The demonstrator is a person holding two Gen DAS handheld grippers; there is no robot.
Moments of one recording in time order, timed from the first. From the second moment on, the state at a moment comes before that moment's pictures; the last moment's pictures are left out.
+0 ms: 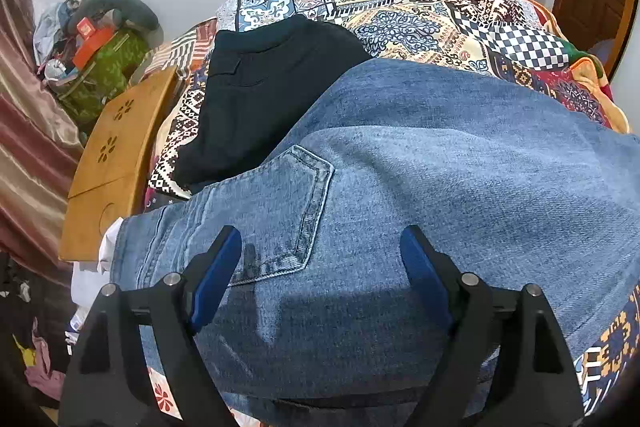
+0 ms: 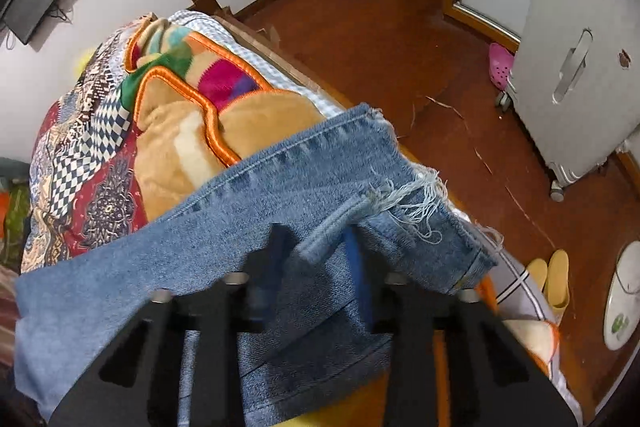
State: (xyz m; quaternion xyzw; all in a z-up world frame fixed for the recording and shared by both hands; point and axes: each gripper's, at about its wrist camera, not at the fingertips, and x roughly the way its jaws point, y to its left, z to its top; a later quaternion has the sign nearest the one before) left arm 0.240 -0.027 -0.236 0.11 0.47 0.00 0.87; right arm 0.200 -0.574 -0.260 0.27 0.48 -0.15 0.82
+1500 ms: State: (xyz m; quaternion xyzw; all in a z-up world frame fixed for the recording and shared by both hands) left arm 0.229 0.168 -0.201 -0.01 0.45 0.13 0.89; right arm 0.236 -0.397 -0.103 0.01 0.38 0.07 0.92
